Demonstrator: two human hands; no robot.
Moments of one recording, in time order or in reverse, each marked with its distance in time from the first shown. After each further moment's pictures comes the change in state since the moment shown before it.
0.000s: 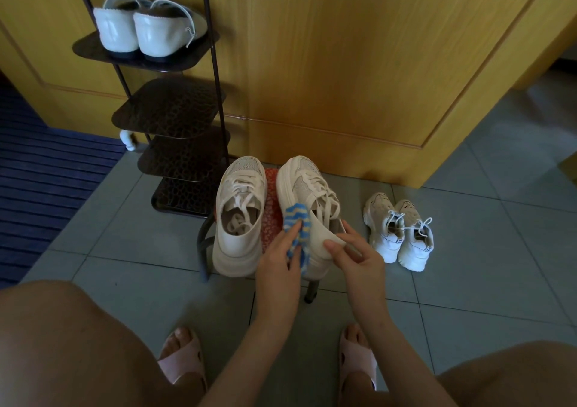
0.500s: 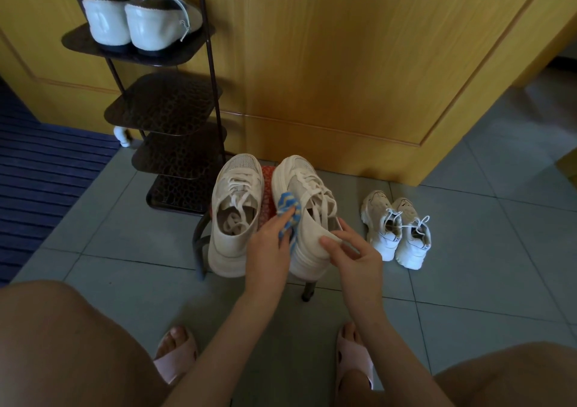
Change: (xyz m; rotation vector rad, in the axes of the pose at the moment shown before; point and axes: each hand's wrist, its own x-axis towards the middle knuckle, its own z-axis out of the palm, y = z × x) left_hand 0.036 -0.002 -0.006 0.190 -0.023 0.029; right_hand -0.001 -0.010 0.007 0.005 0.044 0.004
